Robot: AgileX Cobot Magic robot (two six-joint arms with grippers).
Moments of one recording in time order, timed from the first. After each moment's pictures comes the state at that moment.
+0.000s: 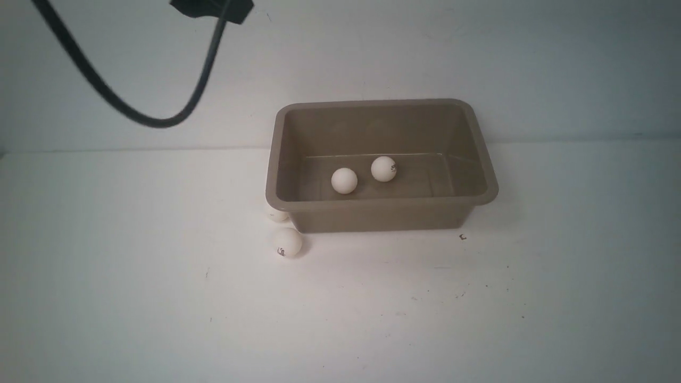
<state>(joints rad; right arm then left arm) 0.39 1.59 -2.10 0.42 1.09 -0.57 -0.26 1.63 -1.97 -0.19 1.21 0.48</state>
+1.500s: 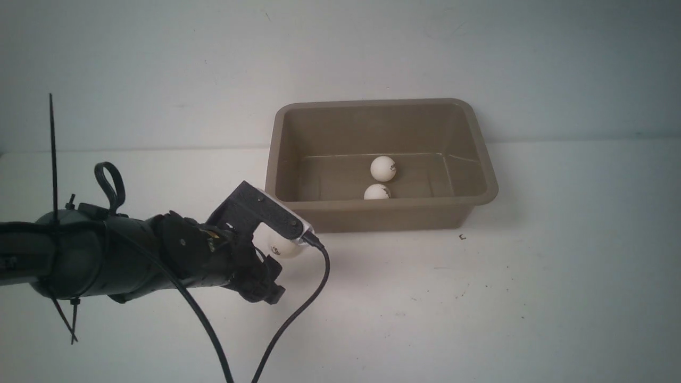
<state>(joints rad) 0.39 1.59 -2.10 0.47 1.05 -0.62 -0.39 1.79 -0.83 -0.67 -0.08 0.93</state>
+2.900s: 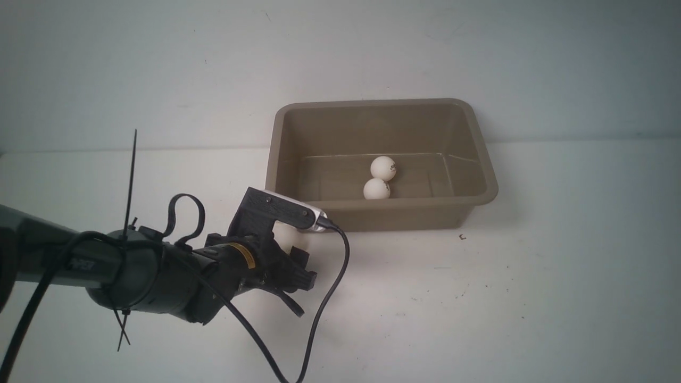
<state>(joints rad) 0.39 1.59 -2.10 0.50 1.00 -0.62 -0.42 1.97 -0.83 -0.03 -0.37 -0.01</state>
